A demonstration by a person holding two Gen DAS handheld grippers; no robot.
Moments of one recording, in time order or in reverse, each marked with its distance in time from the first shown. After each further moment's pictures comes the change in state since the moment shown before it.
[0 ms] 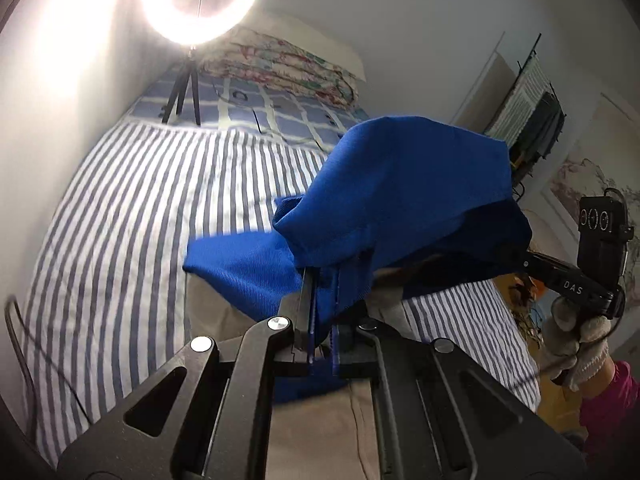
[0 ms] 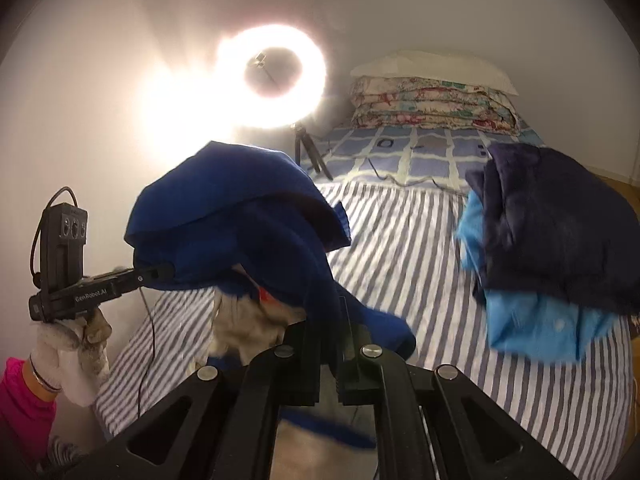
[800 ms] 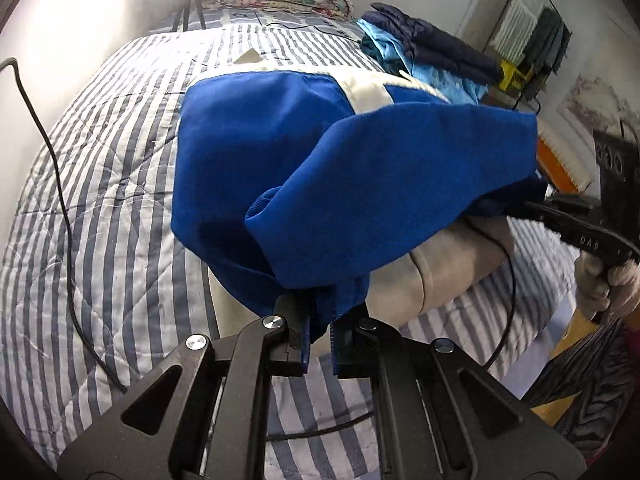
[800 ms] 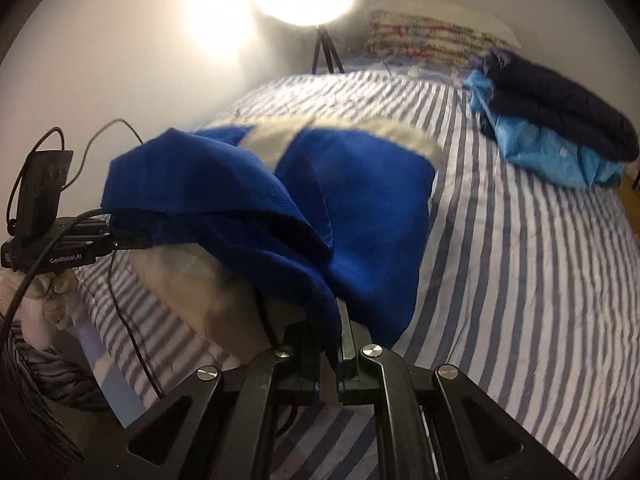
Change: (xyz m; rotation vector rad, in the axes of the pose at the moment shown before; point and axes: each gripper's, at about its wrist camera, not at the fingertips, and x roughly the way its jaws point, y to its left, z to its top) left arm -0.024 -0.021 -0.201 0.139 0.208 0.123; right arm -0.017 0.039 -0.213 -0.090 0.184 -0.053
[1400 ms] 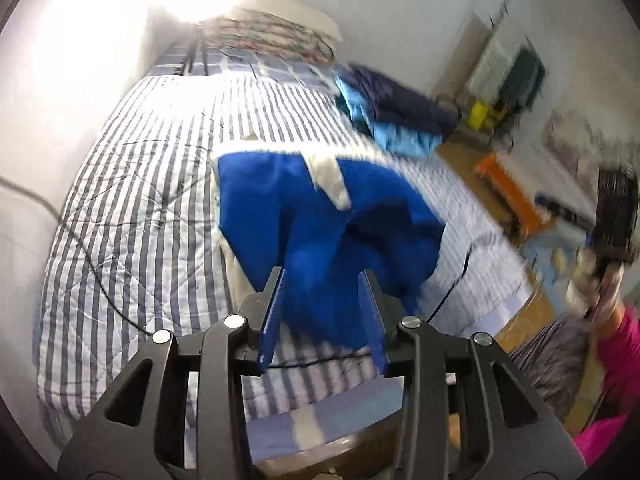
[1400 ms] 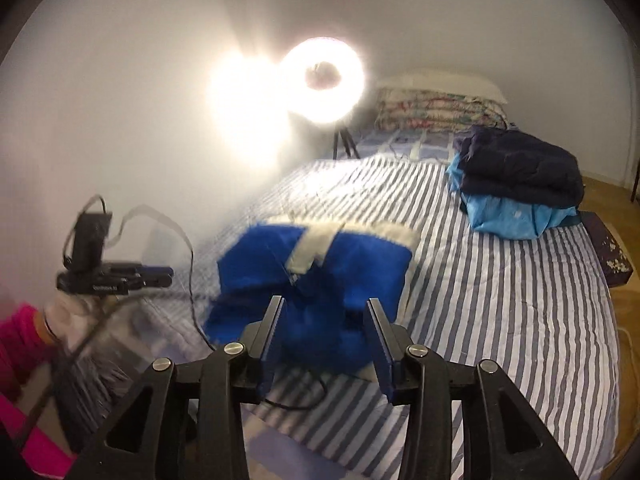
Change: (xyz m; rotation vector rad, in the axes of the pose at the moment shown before) left arm -0.142 0.000 -0.007 -0.088 -0.141 -0.113; right arm -0.183 -0.001 -0.006 0.047 -0.273 0.097
